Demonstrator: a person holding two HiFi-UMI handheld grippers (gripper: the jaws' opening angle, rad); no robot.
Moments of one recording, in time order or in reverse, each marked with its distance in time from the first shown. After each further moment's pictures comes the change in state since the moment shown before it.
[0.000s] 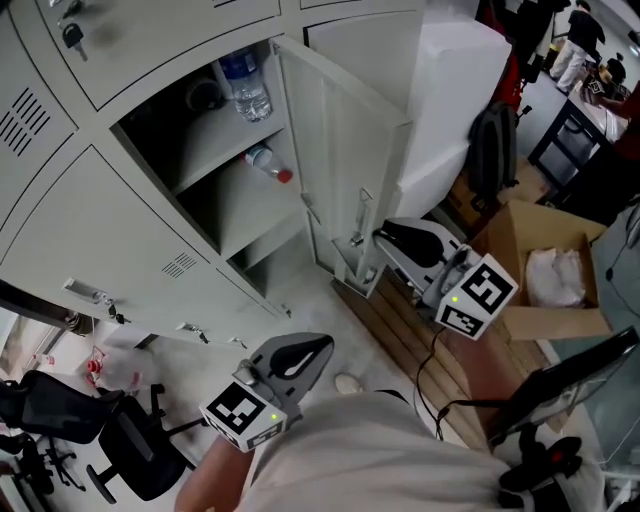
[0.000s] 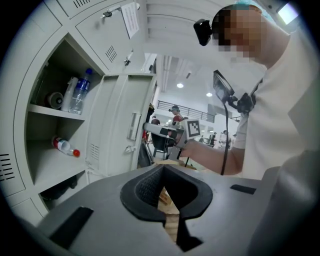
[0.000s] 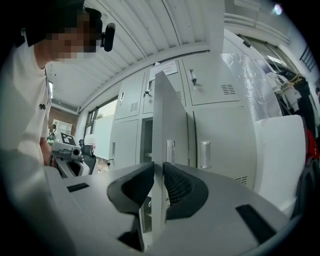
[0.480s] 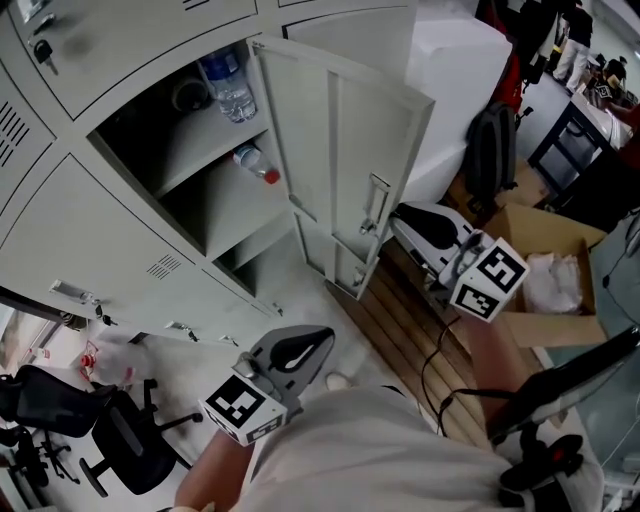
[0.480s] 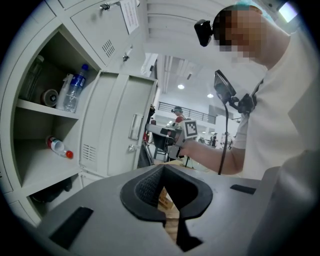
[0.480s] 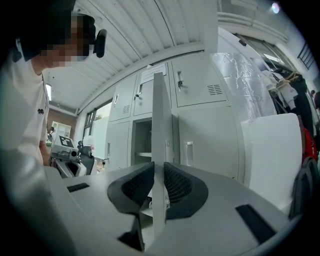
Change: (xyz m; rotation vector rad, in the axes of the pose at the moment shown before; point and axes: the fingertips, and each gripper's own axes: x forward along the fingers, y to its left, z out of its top) left arm 0.045 0.000 0.008 -0.006 -0.018 0.011; right arm -0.028 -0.065 -0.003 0.015 0.005 -0.005
